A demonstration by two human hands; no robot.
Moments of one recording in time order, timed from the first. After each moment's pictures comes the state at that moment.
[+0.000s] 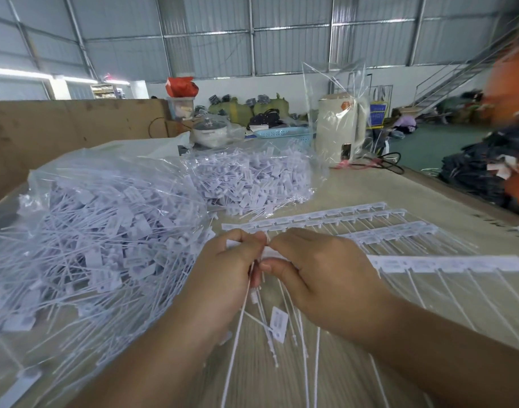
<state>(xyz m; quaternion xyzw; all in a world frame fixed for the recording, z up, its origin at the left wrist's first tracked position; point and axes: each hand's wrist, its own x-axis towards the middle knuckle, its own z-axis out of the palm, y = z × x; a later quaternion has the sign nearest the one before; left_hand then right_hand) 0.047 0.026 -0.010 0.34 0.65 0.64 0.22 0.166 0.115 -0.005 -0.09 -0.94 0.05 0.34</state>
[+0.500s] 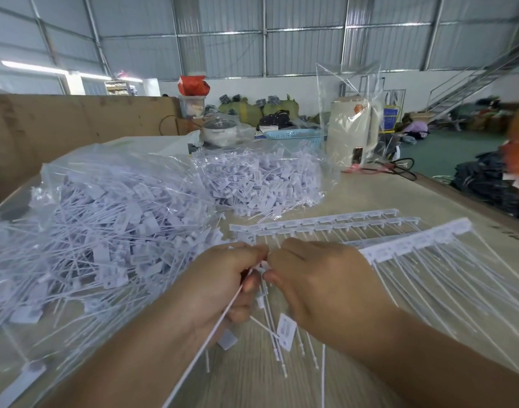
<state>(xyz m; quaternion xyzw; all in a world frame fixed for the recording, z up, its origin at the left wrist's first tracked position) 0.036 0.015 -0.002 0.25 0.61 0.63 0.41 0.156 0.117 -0.012 -0.04 -0.93 -0.08 0.35</state>
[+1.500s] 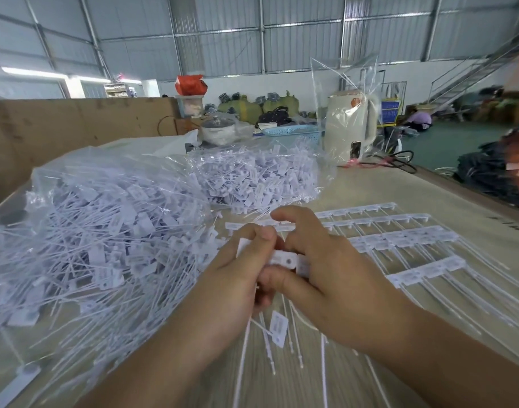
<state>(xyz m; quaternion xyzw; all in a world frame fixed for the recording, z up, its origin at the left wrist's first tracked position) 0.057 0.017 -0.014 0.41 0.61 0.63 0.25 0.171 0.119 -0.006 -0.06 -0.91 0.26 0.32</state>
